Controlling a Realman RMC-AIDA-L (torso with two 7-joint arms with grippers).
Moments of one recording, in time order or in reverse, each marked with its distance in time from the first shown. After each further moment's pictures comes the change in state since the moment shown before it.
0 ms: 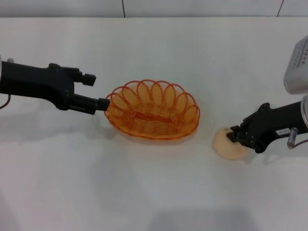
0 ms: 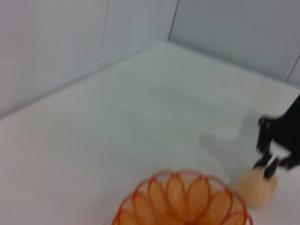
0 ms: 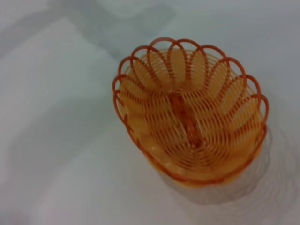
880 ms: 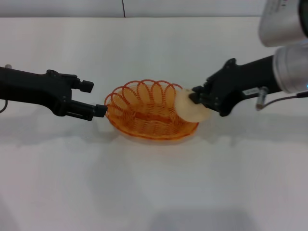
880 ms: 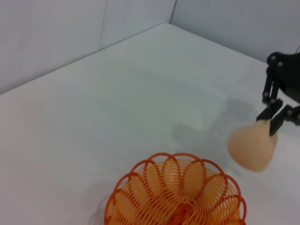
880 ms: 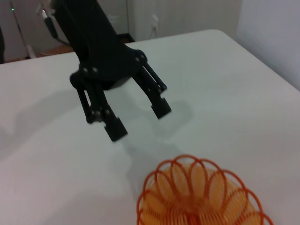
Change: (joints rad) left arm 0.009 0.002 -0.003 0.002 0.015 0.023 -0.011; right arm 0.115 0.010 -0.027 -0.186 0.037 -0.020 0.124
